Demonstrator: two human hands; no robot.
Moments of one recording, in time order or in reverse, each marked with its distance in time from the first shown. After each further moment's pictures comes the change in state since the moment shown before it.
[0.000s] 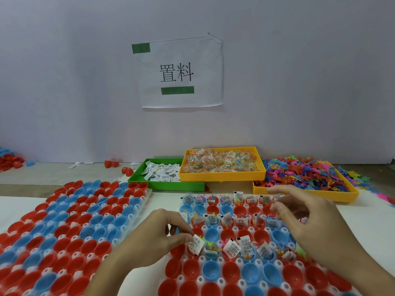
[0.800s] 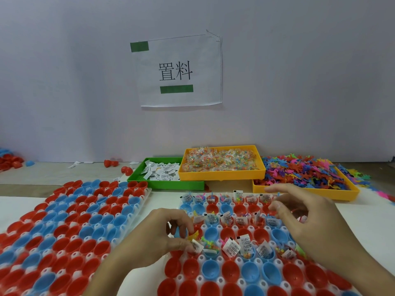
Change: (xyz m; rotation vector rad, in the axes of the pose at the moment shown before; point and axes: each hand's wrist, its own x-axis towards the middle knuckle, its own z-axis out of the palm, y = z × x) left_hand -0.003 0.010 -0.002 -0.031 -0.029 -0.029; right_hand -0.001 -0.006 0.000 0.015 -0.010 -0.015
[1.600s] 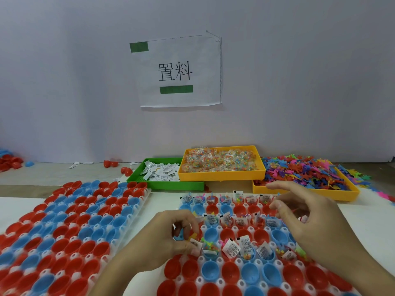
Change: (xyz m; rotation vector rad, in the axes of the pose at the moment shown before) left_hand 0.002 0.004 0.007 -0.036 0.000 0.043; right_hand 0.001 0.001 -0.001 0.000 0.036 0.027
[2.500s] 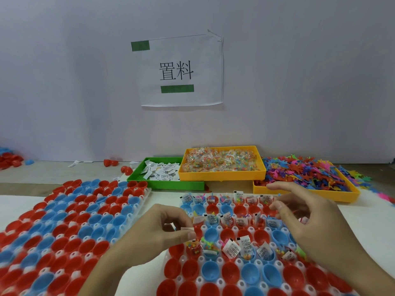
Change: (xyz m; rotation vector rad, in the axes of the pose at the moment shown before) left_hand -0.006 0.007 -0.010 -0.346 -0.013 0.017; right_hand 0.000 0.001 0.001 0.006 0.005 0.002
